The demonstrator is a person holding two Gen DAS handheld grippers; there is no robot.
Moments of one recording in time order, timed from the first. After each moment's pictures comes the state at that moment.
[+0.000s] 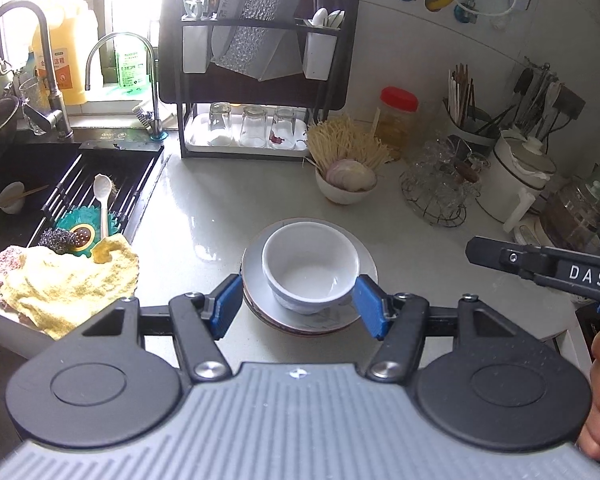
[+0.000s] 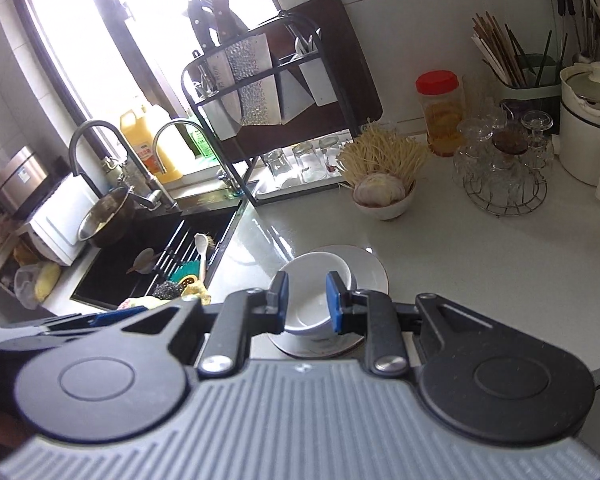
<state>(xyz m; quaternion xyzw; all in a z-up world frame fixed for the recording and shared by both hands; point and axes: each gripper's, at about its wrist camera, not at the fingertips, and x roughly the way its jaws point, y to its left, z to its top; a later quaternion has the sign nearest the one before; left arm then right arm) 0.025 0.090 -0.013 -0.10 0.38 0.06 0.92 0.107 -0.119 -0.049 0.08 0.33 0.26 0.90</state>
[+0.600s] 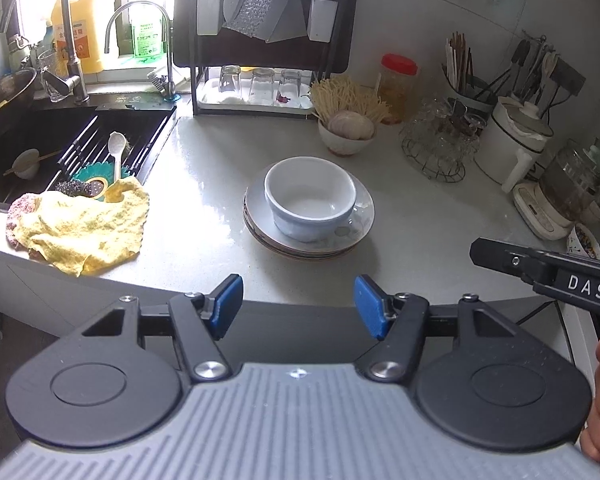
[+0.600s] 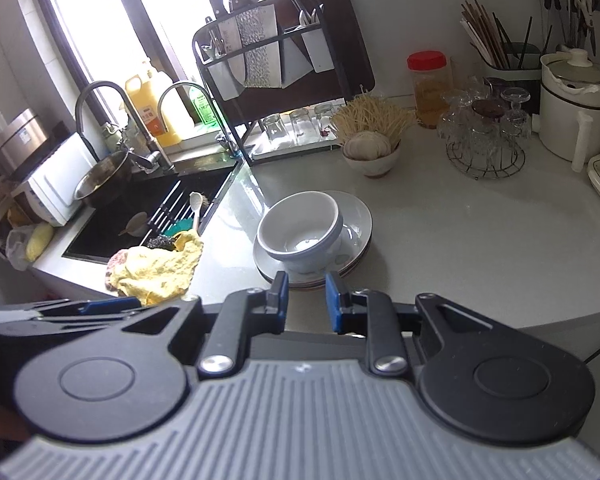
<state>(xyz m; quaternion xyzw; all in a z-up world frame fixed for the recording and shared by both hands) -0.048 0.060 -0.042 -0.11 0.40 0.07 0.91 0.039 -0.136 -0.077 0.04 0.34 0.25 0.90</state>
